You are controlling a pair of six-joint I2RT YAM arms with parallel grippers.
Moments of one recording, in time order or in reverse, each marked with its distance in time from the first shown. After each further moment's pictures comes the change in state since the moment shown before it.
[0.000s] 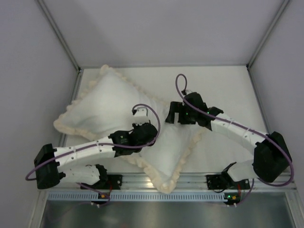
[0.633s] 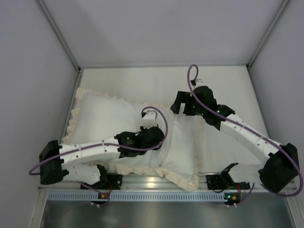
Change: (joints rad) left arm -0.084 0.086 0.075 -0.029 0.076 -0.013; right arm -0.068 -0.138 0.077 0.016 0.124 -0.060
